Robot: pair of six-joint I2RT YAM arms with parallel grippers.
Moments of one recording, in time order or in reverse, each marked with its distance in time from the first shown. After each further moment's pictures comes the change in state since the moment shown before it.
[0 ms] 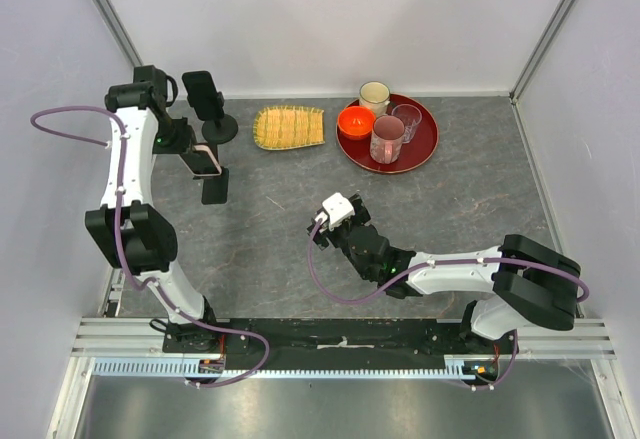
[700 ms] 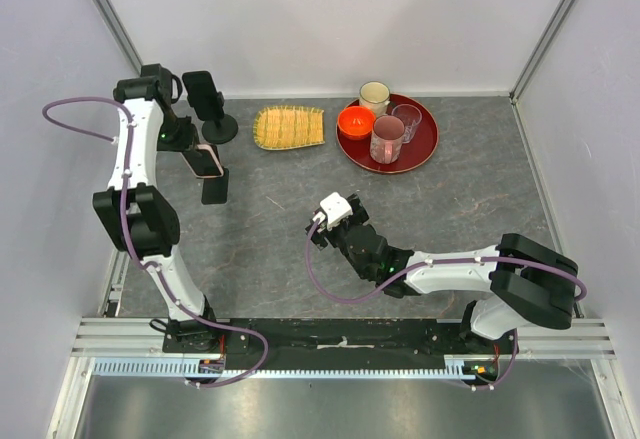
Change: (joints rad) left arm 0.006 0.130 0.081 -0.013 -0.003 0.013; right arm 0.000 0.014 0.013 -0.008 -0.006 0.000
